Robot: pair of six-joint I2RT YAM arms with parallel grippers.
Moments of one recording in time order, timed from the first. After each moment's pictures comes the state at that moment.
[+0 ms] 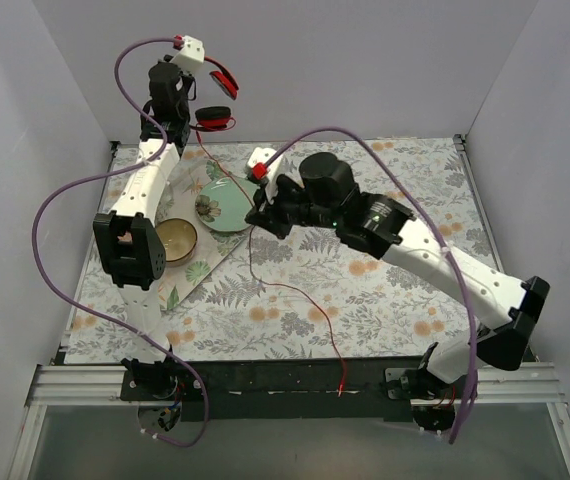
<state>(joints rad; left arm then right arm) -0.14 2.06 2.07 0.02 -0.37 0.55 1.01 1.50 1.58 -0.44 -0.27 -0.08</state>
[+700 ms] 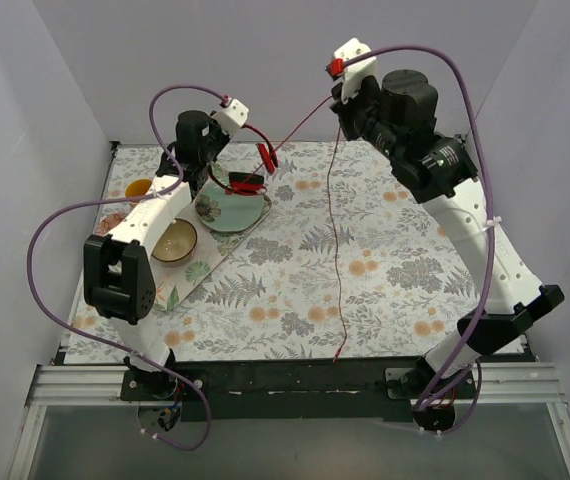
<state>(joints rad) -0.25 1.79 1.54 0.02 -0.11 0.62 0.67 1.54 2.01 -0.58 0.09 -0.32</state>
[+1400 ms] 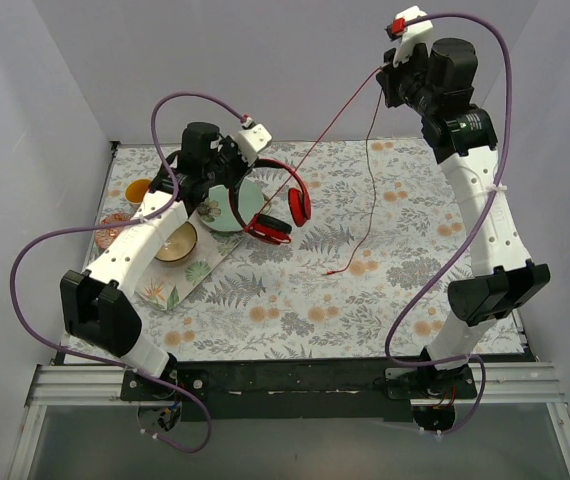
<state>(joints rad) -0.39 1.54 1.47 -0.38 0.26 0.50 0.28 1.71 2.13 -0.52 -0.15 -0.22</state>
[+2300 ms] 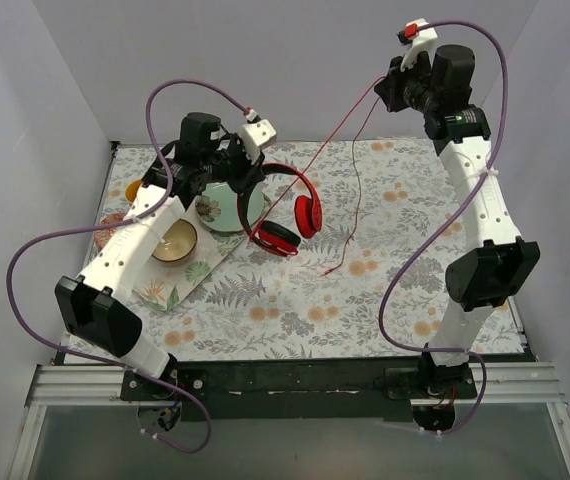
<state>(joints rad) -0.42 1.54 1.62 -0.60 0.45 0.44 0.16 1.82 2.08 -0.42 -0.36 -0.07</state>
